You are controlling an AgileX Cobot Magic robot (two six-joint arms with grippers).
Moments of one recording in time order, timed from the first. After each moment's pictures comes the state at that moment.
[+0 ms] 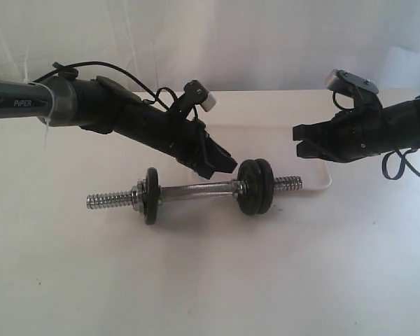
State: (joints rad) left arm -0.48 2.22 -1.63 -1.22 0.81 1.56; right arm 0.02 1.88 -1.07 1.30 0.56 -1.20
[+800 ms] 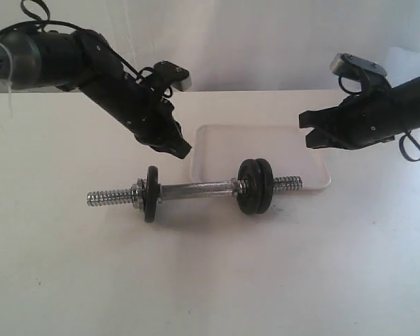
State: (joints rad) left arm -0.45 2.05 -1.63 -0.58 0.81 0.81; right arm 0.02 1.81 -1.14 0.96 0.57 -0.86
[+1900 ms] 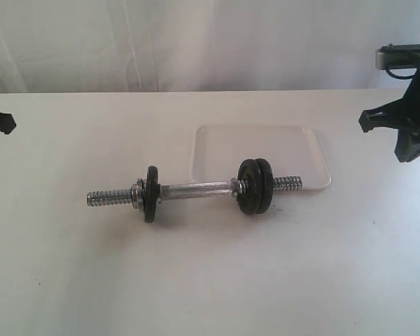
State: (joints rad) left arm 0.01 1.81 -1.52 -0.08 1.32 0.19; right arm 0.02 1.67 -1.34 0.01 1.08 -0.07
